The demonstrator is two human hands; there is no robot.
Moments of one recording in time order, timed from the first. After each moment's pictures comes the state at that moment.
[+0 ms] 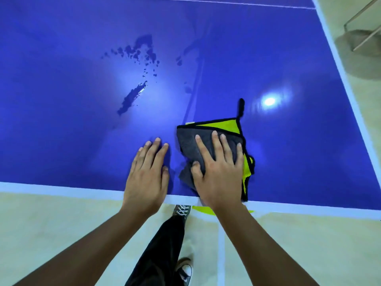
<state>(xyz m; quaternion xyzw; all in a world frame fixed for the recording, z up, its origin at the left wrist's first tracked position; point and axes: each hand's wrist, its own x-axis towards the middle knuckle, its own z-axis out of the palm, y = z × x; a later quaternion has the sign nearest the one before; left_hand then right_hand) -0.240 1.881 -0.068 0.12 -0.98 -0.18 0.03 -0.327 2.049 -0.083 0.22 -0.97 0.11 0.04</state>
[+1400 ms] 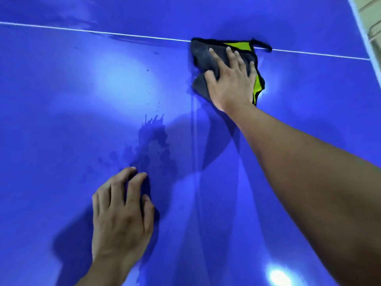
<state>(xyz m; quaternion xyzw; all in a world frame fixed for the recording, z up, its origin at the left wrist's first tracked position) -0.492 1.657 -0.073 0.18 -0.97 -0.16 0.09 -0.831 1.789 -0.079 0.12 -0.99 0.08 0.01</state>
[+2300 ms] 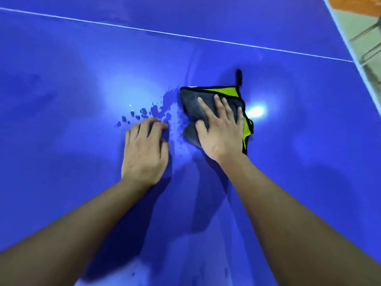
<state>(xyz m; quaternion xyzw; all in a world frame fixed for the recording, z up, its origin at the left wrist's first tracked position) -0.489 1.647 -0.068 0.14 -0.96 -0.21 0.11 -0.611 1.805 -0.078 0.19 -0.98 0.09 -0.01</state>
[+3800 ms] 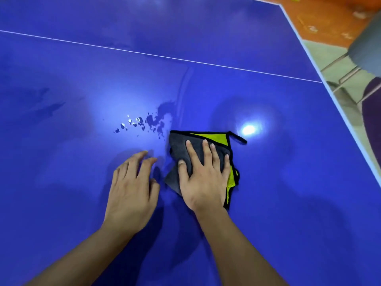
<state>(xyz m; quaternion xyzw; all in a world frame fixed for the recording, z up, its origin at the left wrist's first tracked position) -0.396 1.677 -0.052 0.14 -0.96 -0.22 0.08 -0.491 1.823 -0.082 0.13 -0.98 0.13 0.02</state>
